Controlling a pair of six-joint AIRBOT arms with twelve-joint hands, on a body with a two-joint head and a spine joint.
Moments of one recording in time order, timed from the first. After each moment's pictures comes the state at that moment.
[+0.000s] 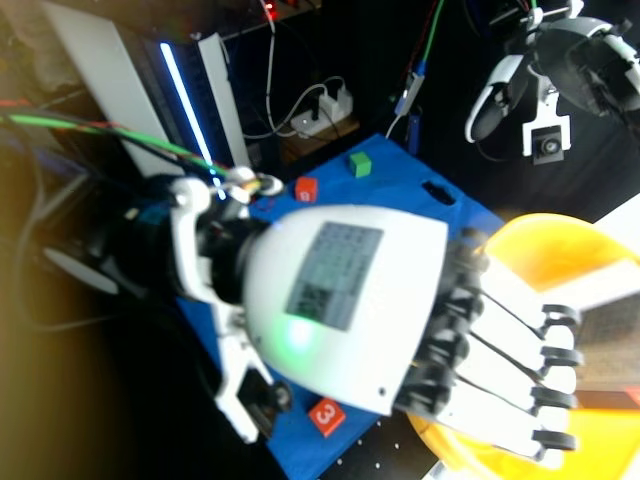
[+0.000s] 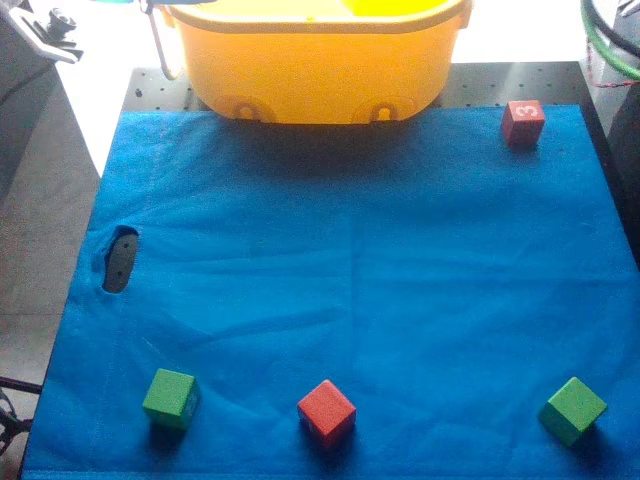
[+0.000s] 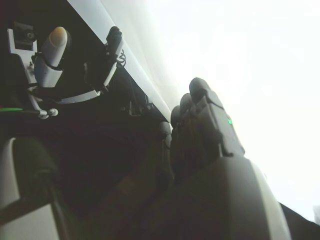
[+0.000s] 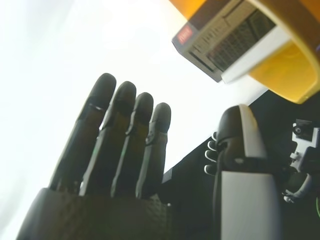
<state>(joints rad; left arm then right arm) 0.51 -1.21 1.70 0.23 -1.00 0.15 -0.32 -1.25 1.57 0.14 0.59 -0.95</state>
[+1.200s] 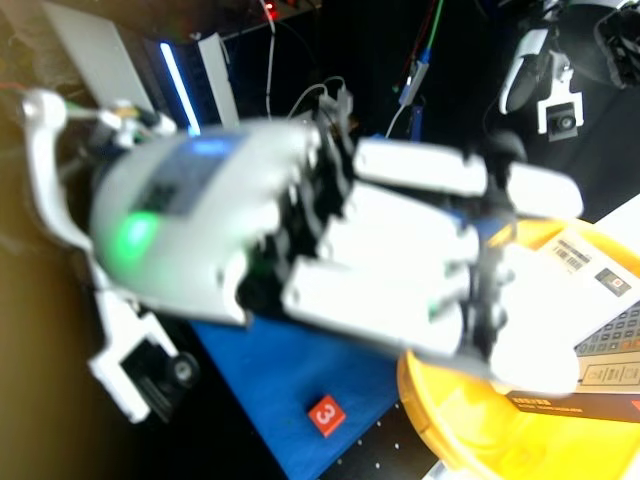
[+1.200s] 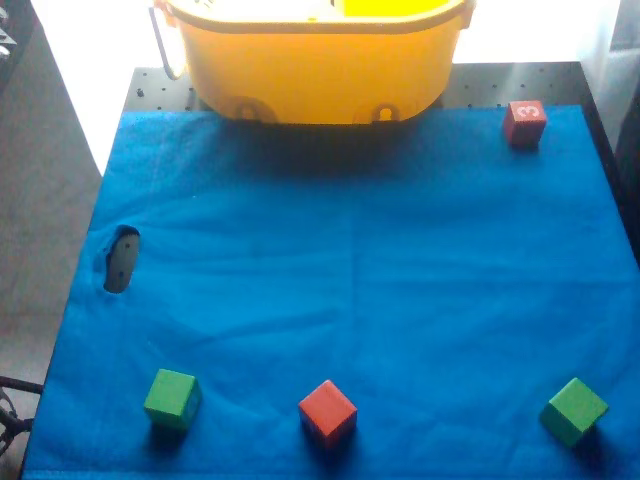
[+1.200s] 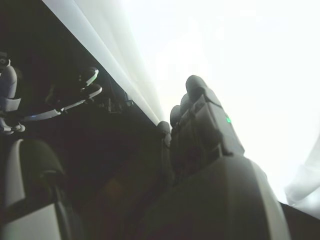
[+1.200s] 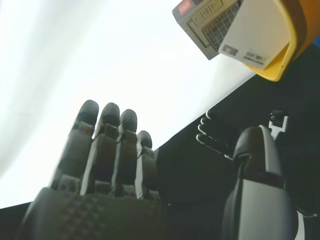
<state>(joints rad) 0.54 -1.08 1.63 0.15 -1.01 0.17 -0.24 -0.98 1.29 -0.04 0.57 -0.95</state>
